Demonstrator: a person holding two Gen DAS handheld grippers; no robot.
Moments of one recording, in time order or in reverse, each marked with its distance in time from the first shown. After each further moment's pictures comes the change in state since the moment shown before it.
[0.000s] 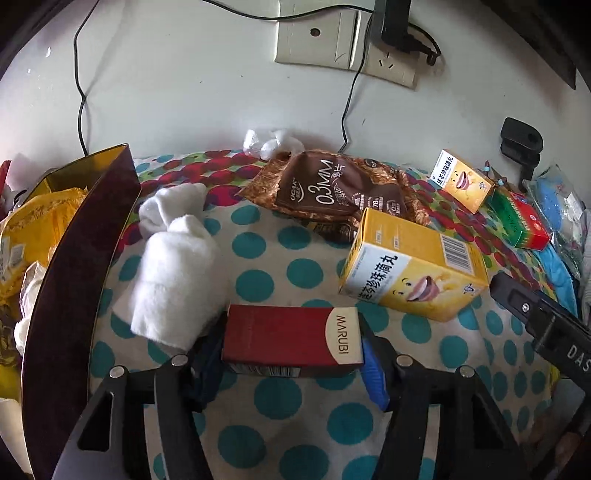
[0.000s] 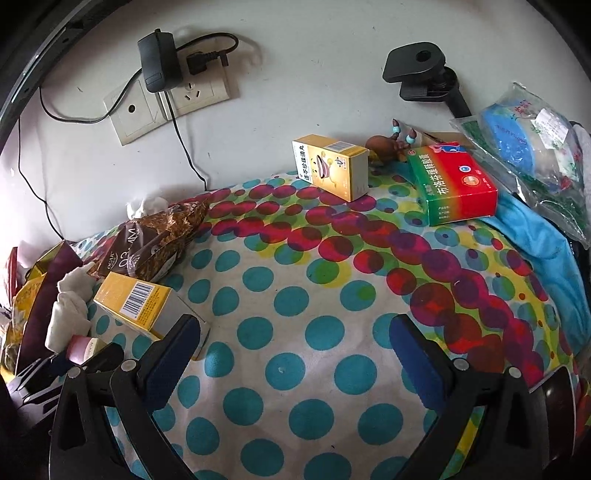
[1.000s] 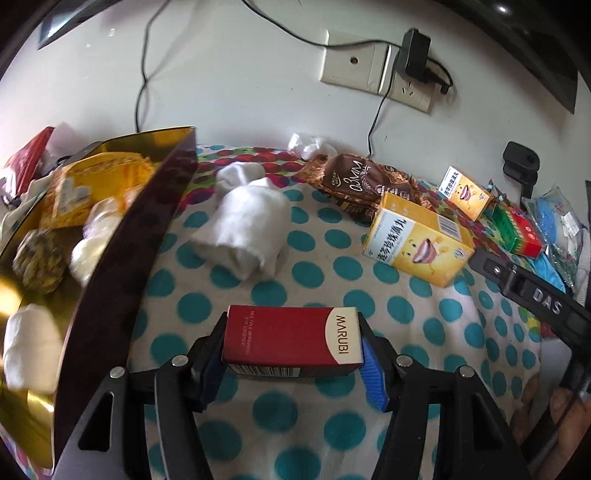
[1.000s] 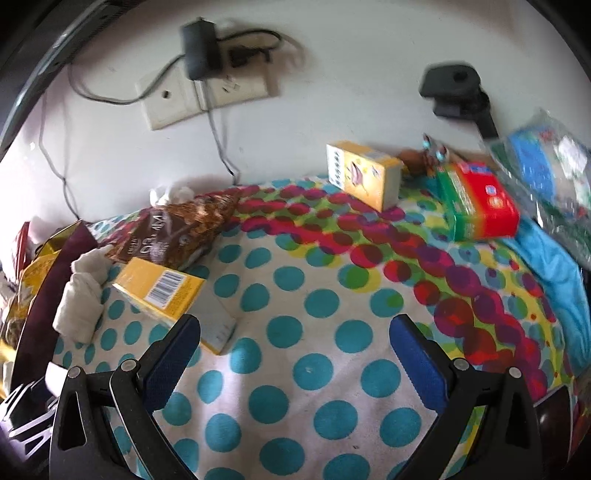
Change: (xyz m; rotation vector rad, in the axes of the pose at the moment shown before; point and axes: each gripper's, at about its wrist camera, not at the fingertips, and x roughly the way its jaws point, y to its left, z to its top) left arm -0.050 0.023 -0.045 -0.108 -0.069 0.051; right arm -0.008 0.010 -0.003 -0.108 -0.032 0.060
